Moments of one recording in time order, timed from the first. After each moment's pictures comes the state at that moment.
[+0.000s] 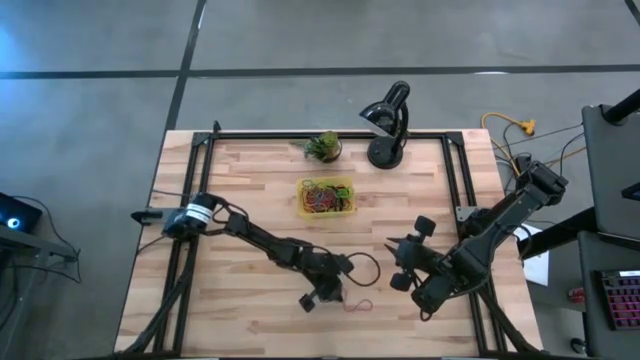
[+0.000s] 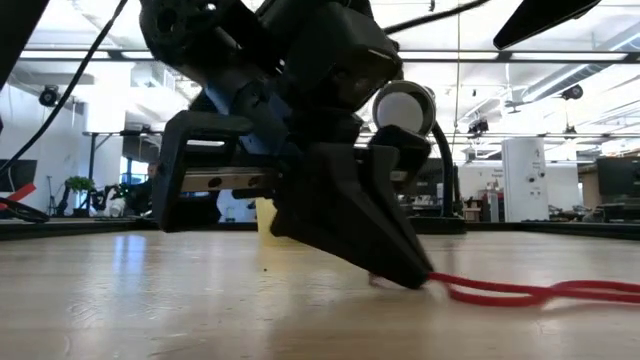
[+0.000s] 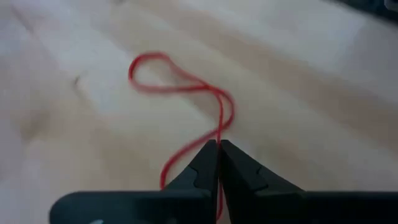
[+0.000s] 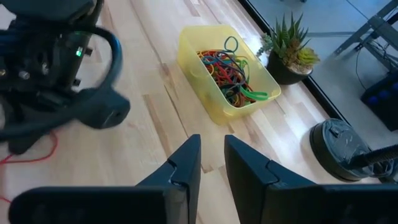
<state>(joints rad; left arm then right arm) -0.27 2.13 1.23 0.21 0.32 0.43 0.74 1.45 1.12 -0.99 0.94 0.93</state>
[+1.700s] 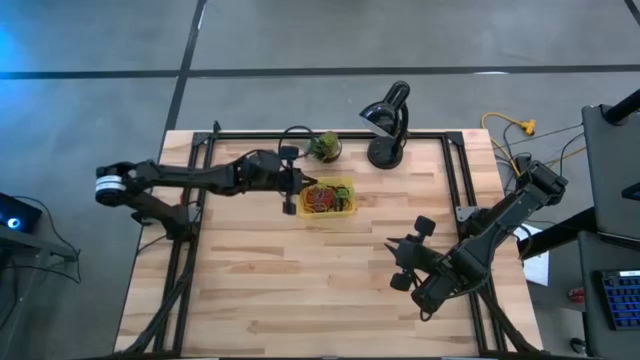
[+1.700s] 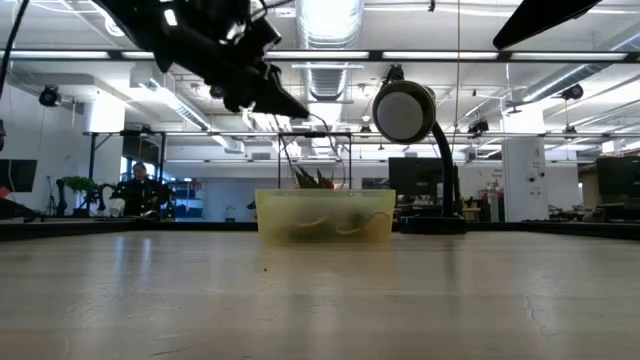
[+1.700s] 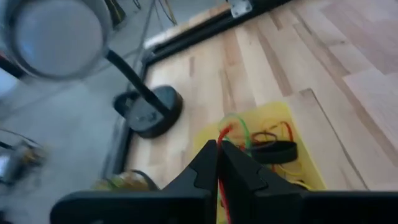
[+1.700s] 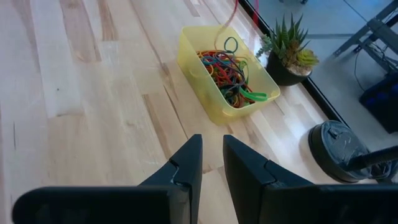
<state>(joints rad) 0.24 1.35 0.82 0.16 0.01 0.53 0.73 1.45 1.12 -0.99 0.95 0.92</state>
